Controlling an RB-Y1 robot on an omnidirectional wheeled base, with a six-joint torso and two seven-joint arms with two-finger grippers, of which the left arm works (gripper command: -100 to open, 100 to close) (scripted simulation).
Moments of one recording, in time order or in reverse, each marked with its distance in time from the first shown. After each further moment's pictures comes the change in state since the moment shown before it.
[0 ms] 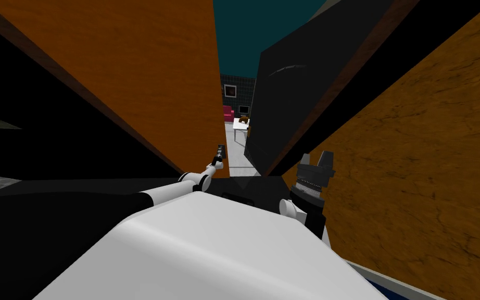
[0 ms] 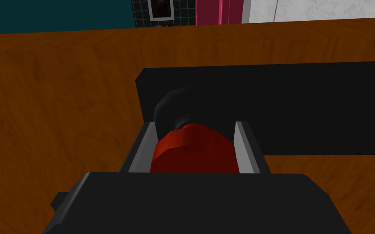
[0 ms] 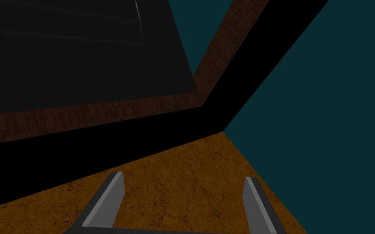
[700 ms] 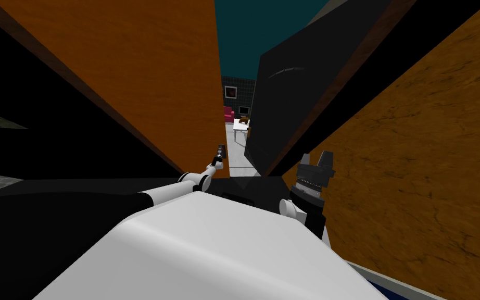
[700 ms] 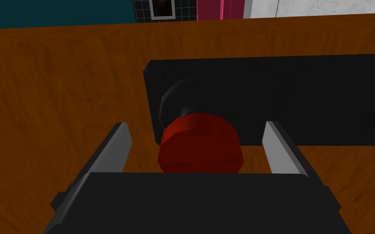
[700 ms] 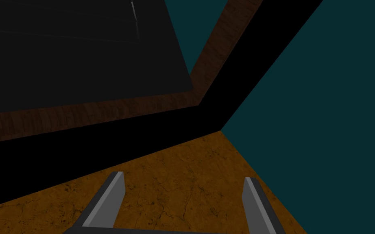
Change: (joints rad) arm 0.003 -0.002 0.000 0.001 0.000 0.000 0.001
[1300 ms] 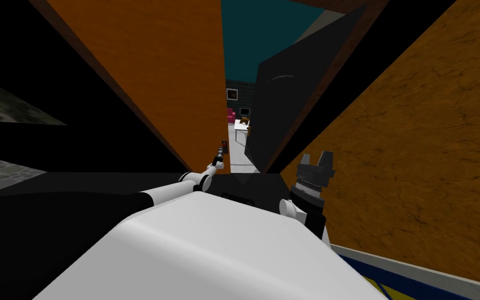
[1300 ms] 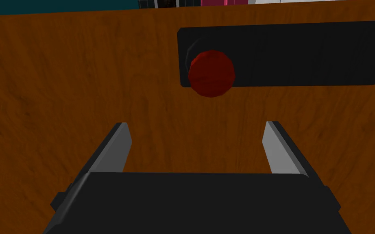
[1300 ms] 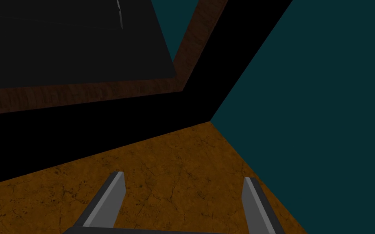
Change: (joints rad) arm -0.009 -0.006 -0.008 0.007 -0.004 -0.001 0.002
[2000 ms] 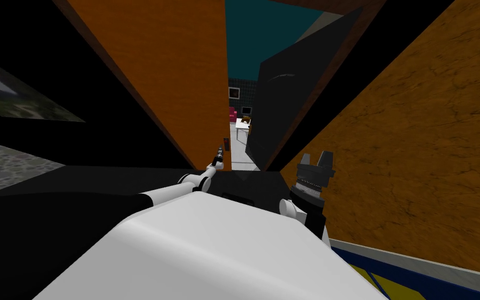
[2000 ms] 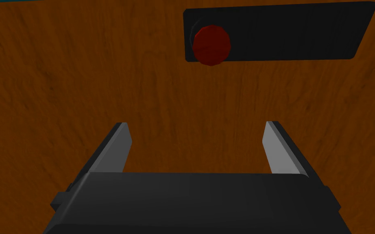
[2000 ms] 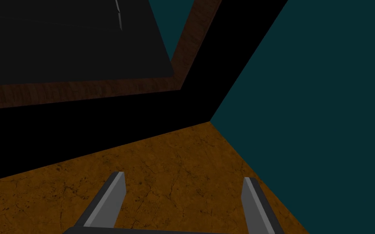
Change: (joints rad) arm 0.038 -0.005 -0.014 -0.072 -0.008 0.006 0.010
